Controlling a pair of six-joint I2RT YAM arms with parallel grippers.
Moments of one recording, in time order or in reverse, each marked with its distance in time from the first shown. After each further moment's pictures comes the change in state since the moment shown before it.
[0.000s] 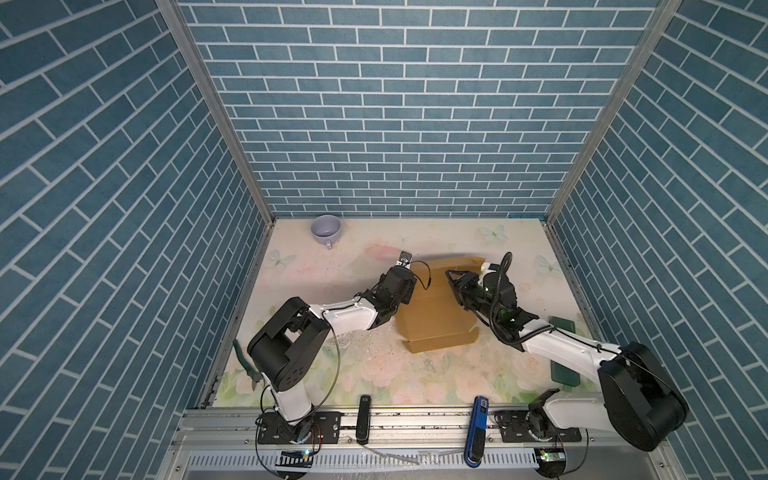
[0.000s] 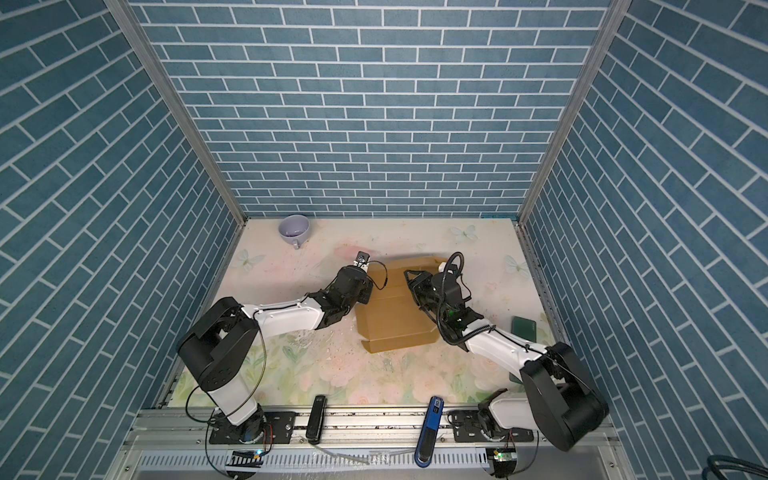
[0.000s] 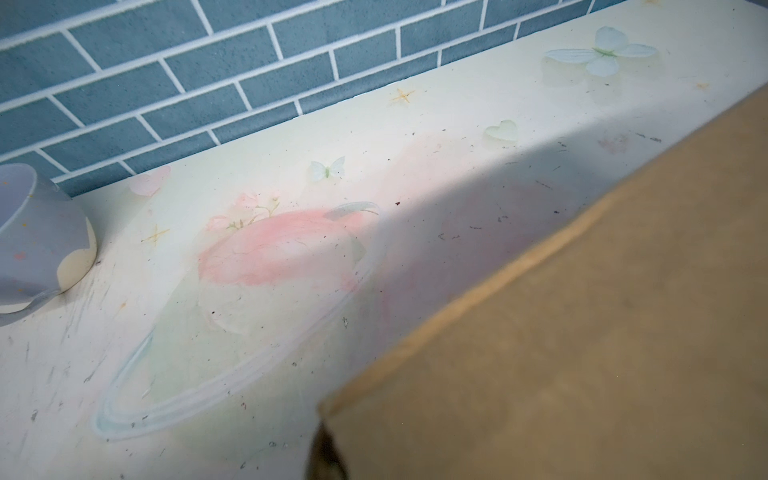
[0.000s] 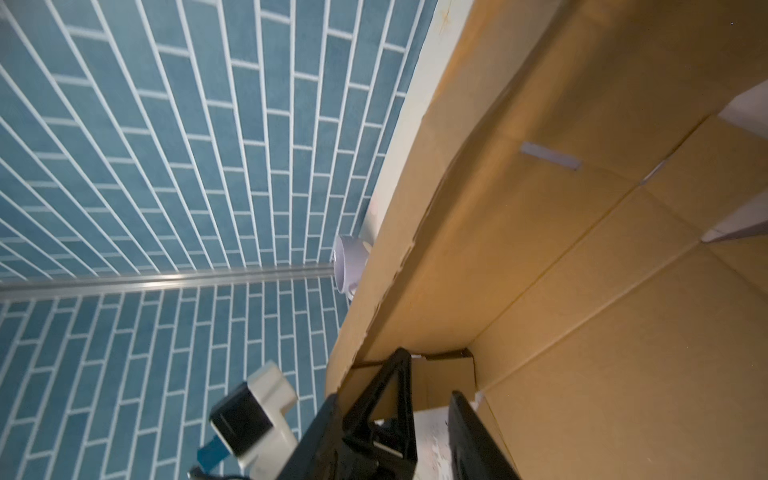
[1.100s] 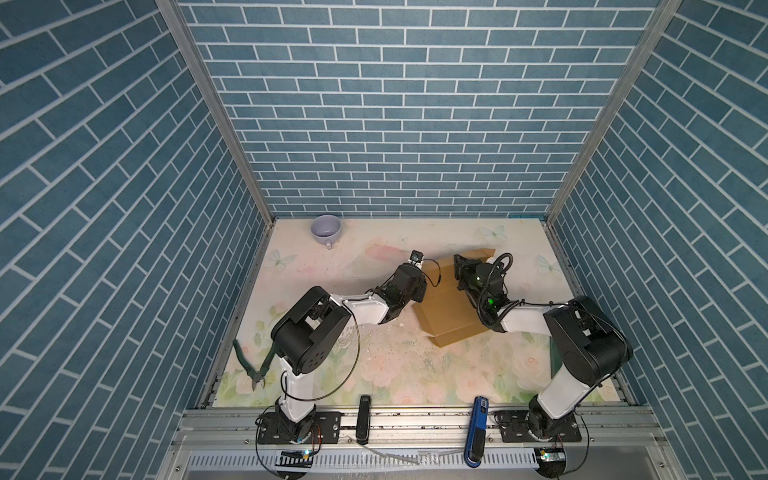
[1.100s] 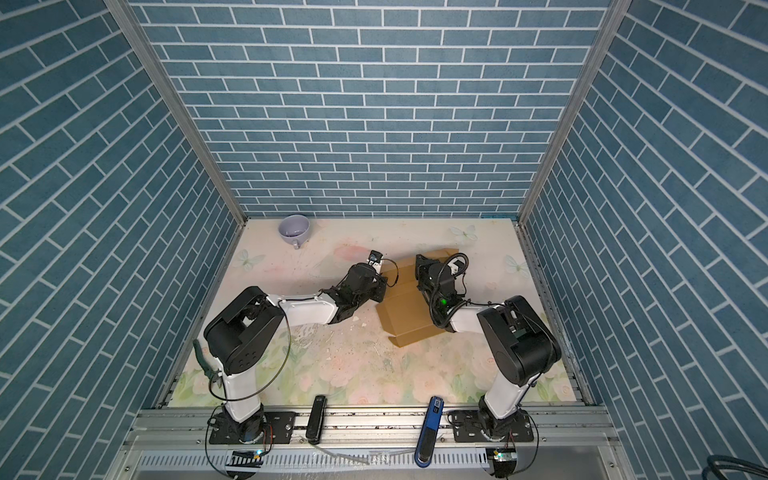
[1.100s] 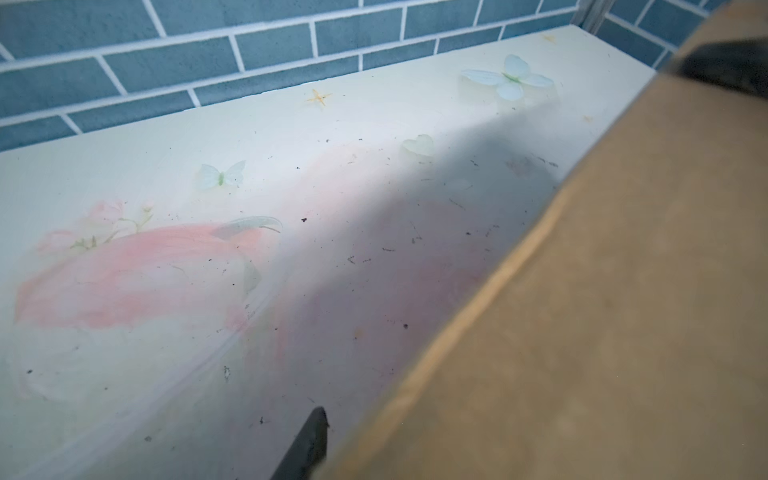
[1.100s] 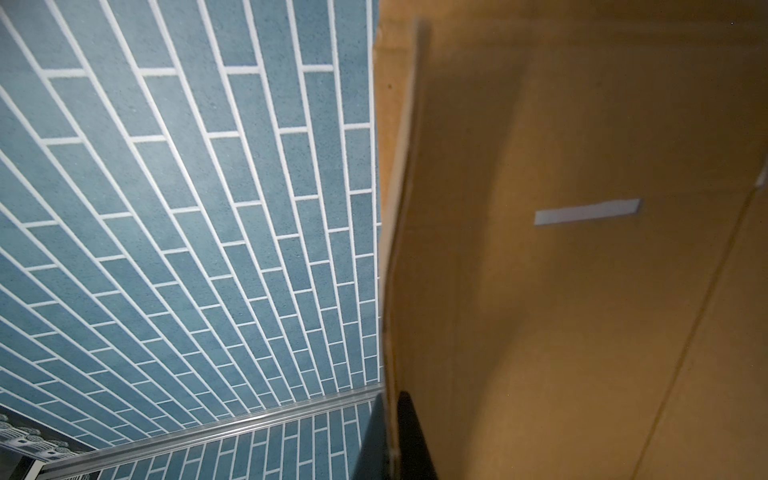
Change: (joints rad) left arm -0.012 0.177 0.126 0.100 0.170 -0.095; right arm -0.088 0.399 0.076 0.472 0.213 0.303
